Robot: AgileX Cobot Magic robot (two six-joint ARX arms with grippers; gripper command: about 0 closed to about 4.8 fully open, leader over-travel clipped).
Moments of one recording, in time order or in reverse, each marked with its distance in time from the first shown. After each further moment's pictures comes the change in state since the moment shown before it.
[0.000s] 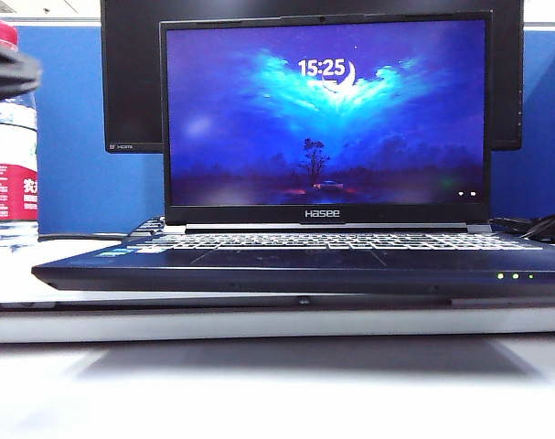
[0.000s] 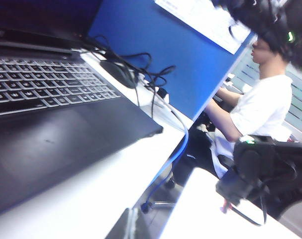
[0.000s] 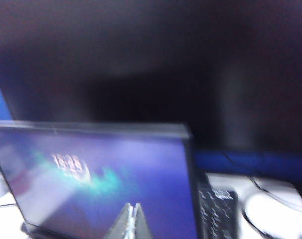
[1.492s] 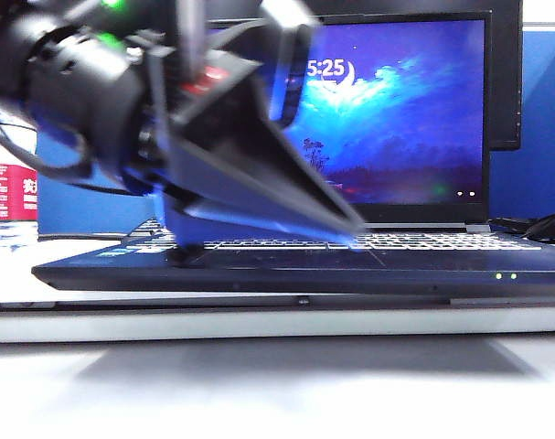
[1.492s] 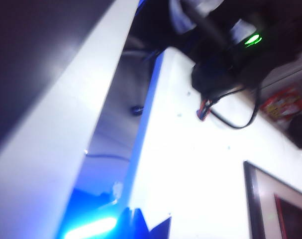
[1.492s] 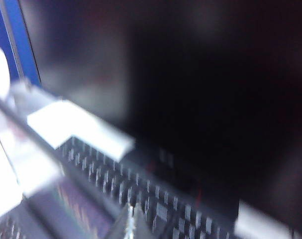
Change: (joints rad) left arm -0.135 1.431 0.646 0.051 0.353 0.307; right arm 0.261 0.694 0.722 -0.345 0.023 -0.389
